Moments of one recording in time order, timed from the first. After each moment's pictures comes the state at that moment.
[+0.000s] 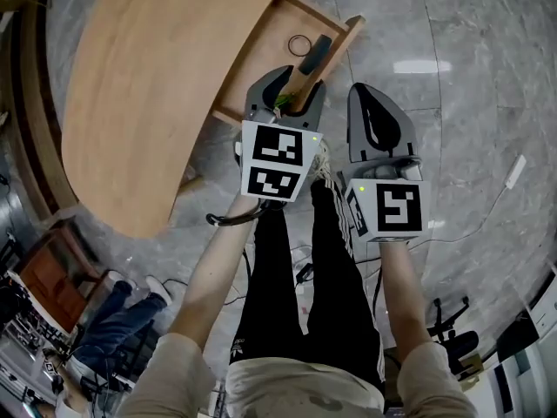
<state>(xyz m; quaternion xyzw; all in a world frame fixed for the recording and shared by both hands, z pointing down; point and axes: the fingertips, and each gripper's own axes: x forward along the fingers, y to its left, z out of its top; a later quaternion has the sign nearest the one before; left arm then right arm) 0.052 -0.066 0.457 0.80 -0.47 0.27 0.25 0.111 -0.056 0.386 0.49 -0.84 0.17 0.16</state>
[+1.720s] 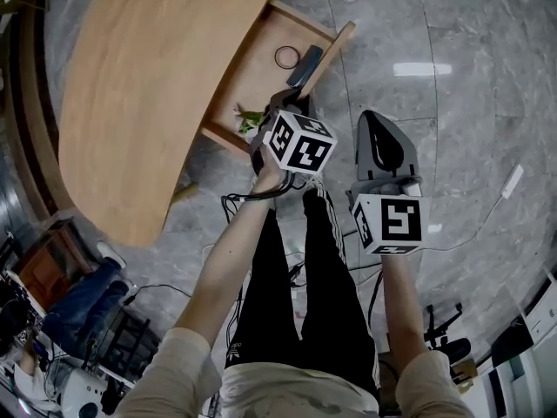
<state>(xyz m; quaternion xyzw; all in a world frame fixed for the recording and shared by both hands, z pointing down) 0.075 -0.067 0.587 0.72 -0.45 0.45 0.28 0.161 -0.062 0.428 0.49 -0.82 0.20 0.21</state>
